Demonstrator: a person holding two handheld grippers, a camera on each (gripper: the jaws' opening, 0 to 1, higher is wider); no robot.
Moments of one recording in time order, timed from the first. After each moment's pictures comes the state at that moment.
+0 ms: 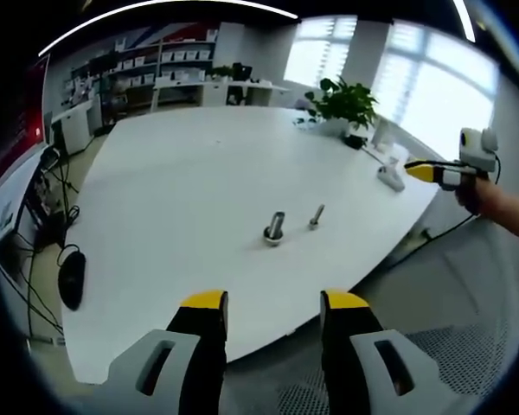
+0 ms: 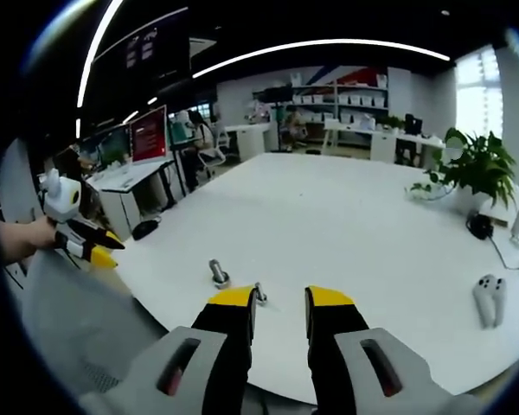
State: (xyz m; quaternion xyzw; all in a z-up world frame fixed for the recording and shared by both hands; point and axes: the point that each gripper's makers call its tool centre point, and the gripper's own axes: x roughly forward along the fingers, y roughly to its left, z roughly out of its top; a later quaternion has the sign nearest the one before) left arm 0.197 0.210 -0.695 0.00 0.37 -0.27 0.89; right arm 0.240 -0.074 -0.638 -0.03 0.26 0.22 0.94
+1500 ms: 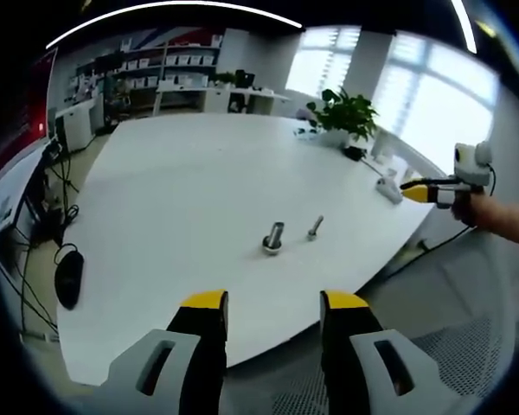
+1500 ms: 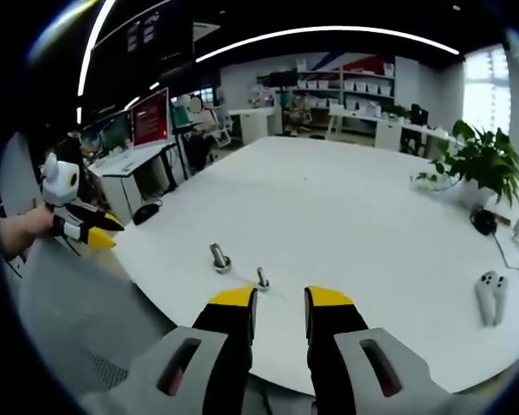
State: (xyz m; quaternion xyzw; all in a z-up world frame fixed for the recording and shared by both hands) left arm 0.200 0.211 -0.689 -0.03 0.36 -0.27 0.89; right arm 0.241 -0.077 -0.657 -0.04 0.29 0.23 0.93
